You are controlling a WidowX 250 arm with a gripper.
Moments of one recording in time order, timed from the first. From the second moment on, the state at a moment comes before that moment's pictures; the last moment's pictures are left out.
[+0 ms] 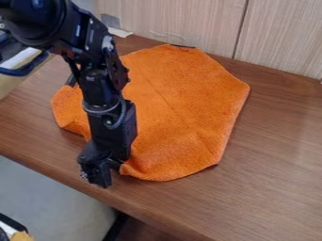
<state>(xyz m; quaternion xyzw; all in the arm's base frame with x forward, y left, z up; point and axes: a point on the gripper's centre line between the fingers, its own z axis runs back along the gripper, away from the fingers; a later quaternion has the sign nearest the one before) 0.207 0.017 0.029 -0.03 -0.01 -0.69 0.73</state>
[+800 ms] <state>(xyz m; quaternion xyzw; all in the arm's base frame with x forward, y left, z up) 0.221 0.003 0.095 0.00 -0.07 -0.70 0.71</state>
